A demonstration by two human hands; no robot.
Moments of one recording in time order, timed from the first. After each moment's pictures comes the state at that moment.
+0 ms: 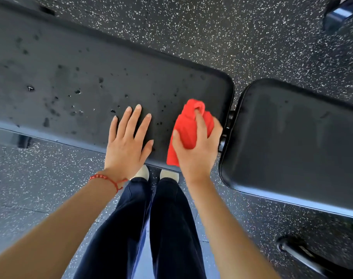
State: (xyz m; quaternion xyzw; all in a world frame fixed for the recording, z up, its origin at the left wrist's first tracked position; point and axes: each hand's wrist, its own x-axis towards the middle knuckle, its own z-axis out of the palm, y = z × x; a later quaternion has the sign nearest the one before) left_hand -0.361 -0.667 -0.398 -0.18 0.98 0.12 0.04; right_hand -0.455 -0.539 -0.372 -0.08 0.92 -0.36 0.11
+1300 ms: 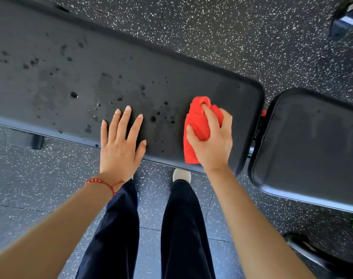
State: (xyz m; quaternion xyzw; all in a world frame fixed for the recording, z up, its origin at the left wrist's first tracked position) left_hand -0.309 -0.746 -0.394 -0.24 0.96 0.16 0.05; right_hand -0.451 -0.596 -0.368 -0.15 0.93 -0.32 0.13
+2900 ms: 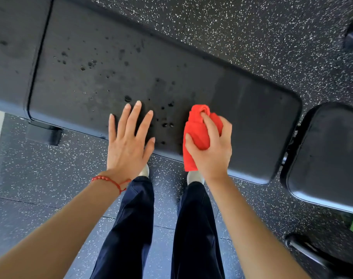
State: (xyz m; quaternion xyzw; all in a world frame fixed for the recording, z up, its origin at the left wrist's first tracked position) left_hand -0.268 -0.826 -0.390 -0.23 0.96 0.18 0.02; right_hand -0.385 -0.680 -0.368 -0.16 0.93 -0.31 0.14
